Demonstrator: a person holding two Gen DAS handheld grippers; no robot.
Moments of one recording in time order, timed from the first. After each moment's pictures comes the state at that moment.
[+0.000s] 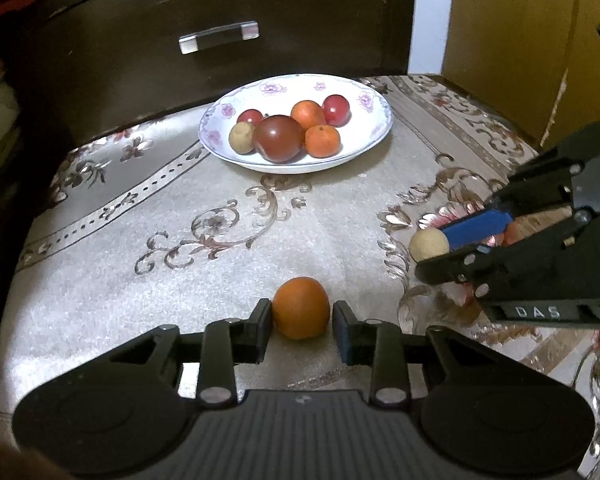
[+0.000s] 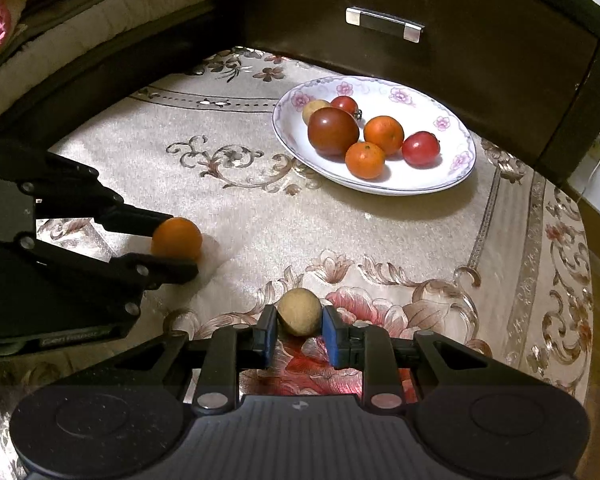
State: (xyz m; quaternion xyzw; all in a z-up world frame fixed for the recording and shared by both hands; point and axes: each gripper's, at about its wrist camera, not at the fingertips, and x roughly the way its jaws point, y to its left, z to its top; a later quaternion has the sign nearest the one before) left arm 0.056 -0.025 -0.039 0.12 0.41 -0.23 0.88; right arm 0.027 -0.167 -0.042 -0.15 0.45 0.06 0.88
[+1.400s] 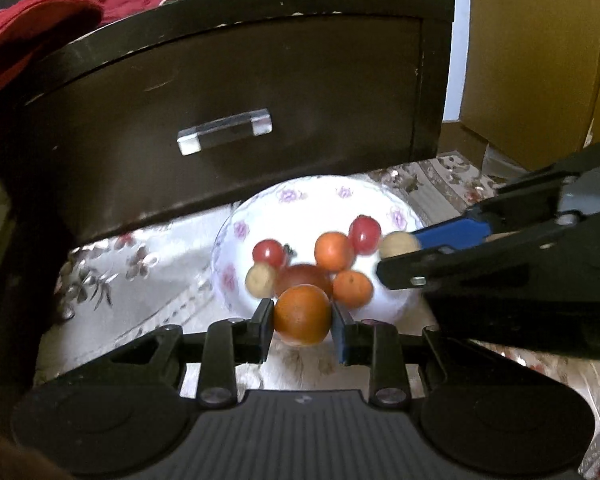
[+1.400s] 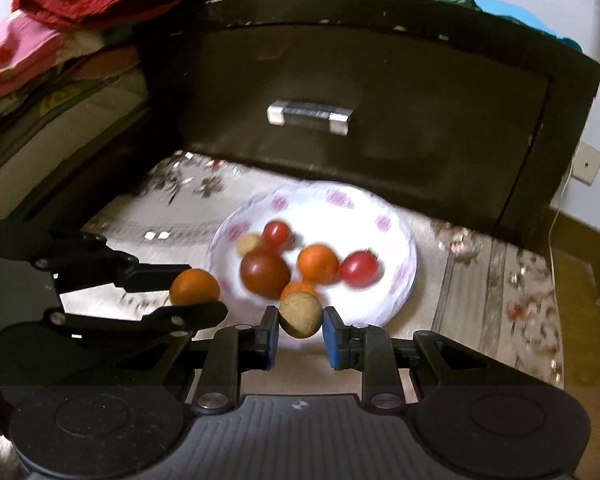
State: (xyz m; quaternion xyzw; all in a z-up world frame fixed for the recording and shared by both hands) left arm 0.139 -0.064 0.011 0.12 0.36 -0.23 0.90; right arm 0.097 -0.191 0.017 -0.07 0.38 0.02 0.92
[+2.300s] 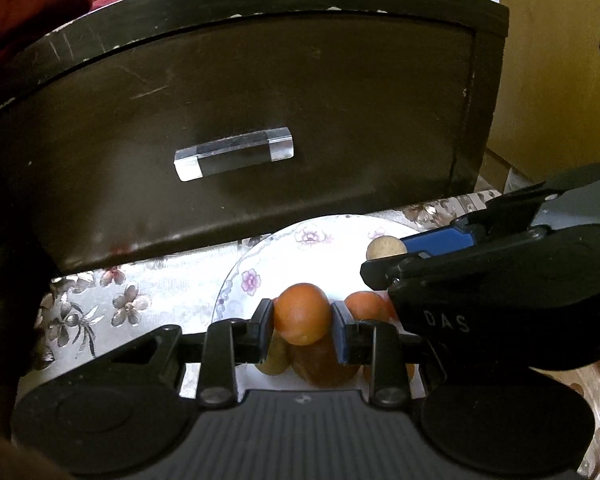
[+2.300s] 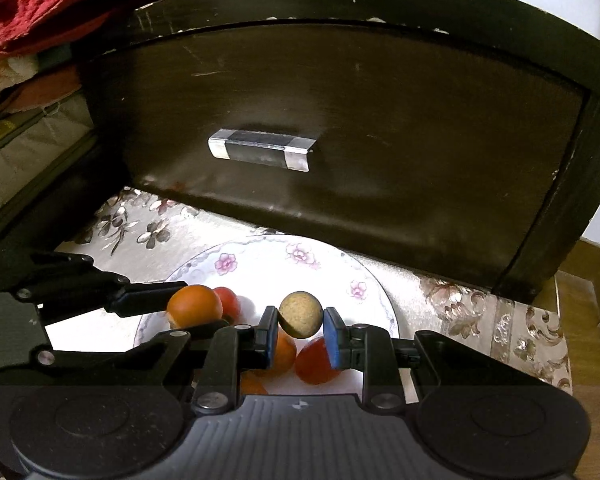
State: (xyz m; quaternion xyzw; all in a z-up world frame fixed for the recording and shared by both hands) left arm 0.198 -0.076 -0.003 0.10 0.35 -0.21 0.91; right arm 0.167 -0.215 0.004 -0.06 0.37 0.00 0.93
